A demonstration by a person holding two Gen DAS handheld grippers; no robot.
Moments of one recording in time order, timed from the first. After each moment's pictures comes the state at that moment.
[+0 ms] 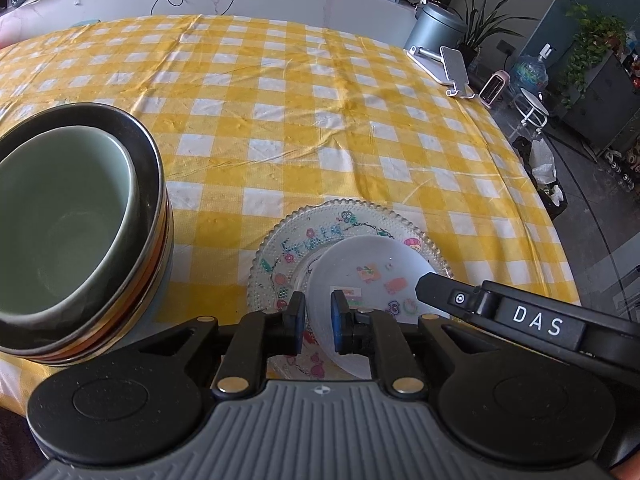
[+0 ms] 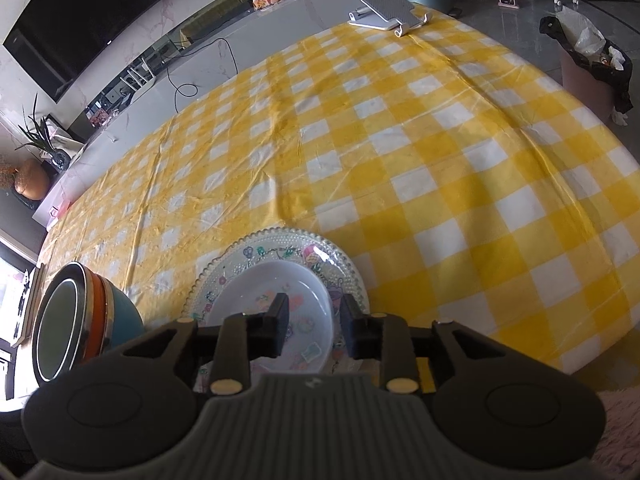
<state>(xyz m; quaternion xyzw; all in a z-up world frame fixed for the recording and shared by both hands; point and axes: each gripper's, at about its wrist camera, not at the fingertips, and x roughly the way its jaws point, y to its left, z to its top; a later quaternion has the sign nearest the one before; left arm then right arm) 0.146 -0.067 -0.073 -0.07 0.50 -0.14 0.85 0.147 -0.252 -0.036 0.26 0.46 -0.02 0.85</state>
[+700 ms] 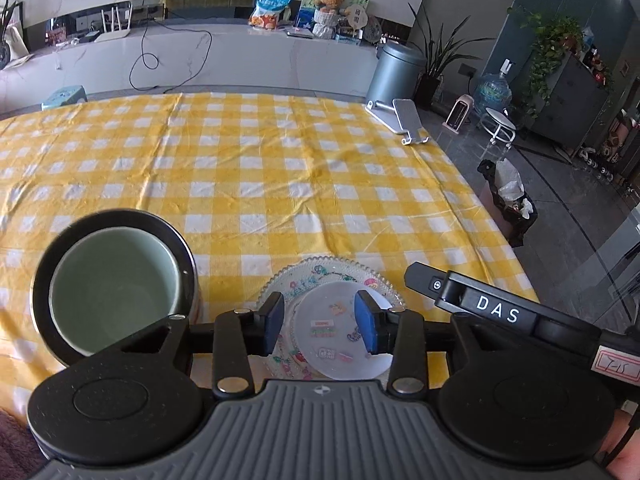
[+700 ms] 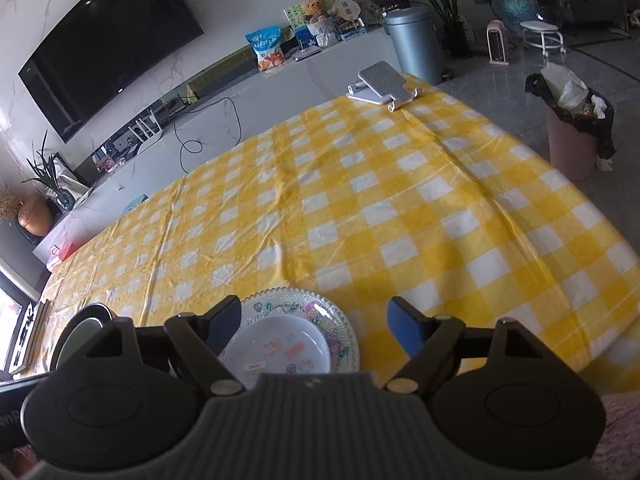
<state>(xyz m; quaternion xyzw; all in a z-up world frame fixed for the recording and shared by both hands) 0.115 -0.054 0.000 -0.03 0.42 -0.18 0.89 0.121 -0.255 0.005 0.24 0.37 -0.05 0.90</state>
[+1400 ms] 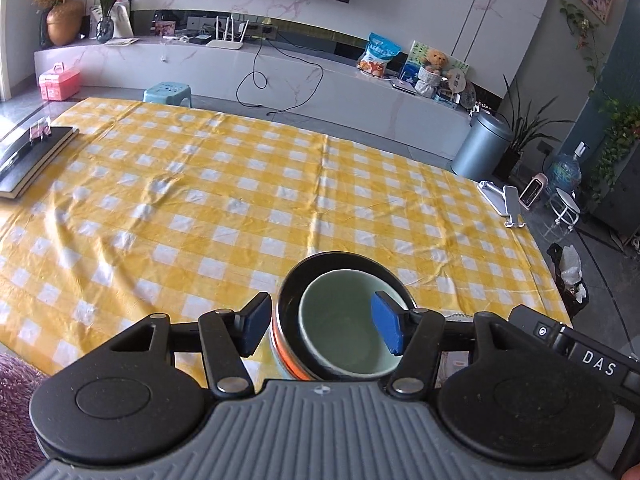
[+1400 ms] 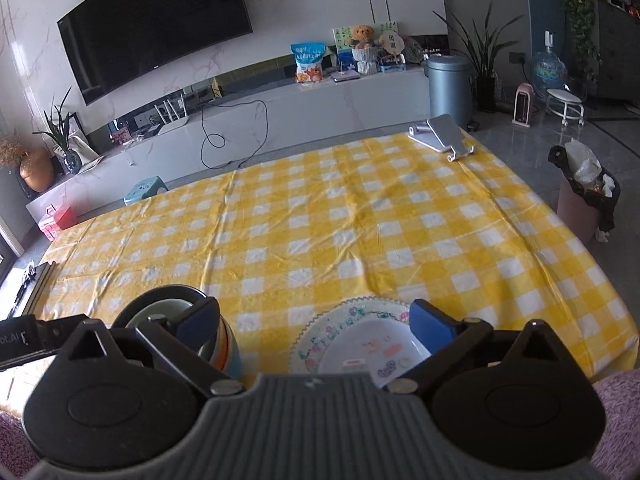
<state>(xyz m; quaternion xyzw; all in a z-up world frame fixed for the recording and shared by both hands) 0.116 0.094 0.025 -0.11 0.39 -0.06 0.91 0.116 -0.143 0.067 0.13 0.36 -0.03 0.92</state>
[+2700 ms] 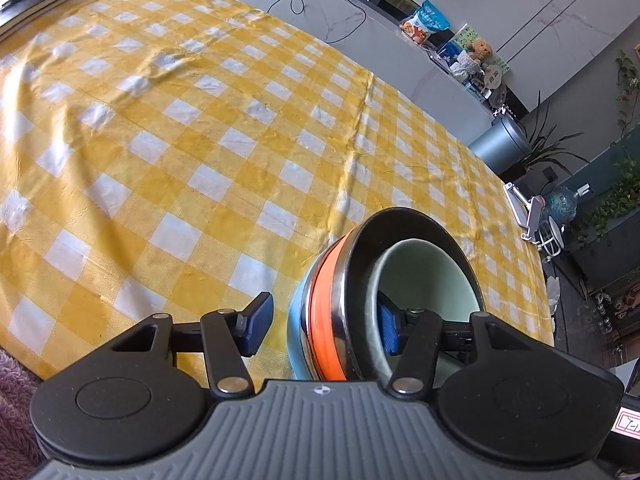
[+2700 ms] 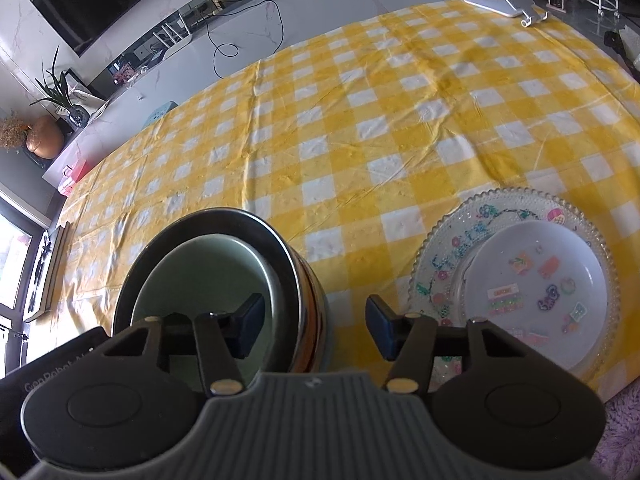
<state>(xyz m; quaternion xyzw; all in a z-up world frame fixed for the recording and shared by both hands) 0.164 0.129 -0.067 -0.25 0.47 -0.06 0.85 0.194 -0.088 -0.018 0.23 0.50 0.02 0.84</state>
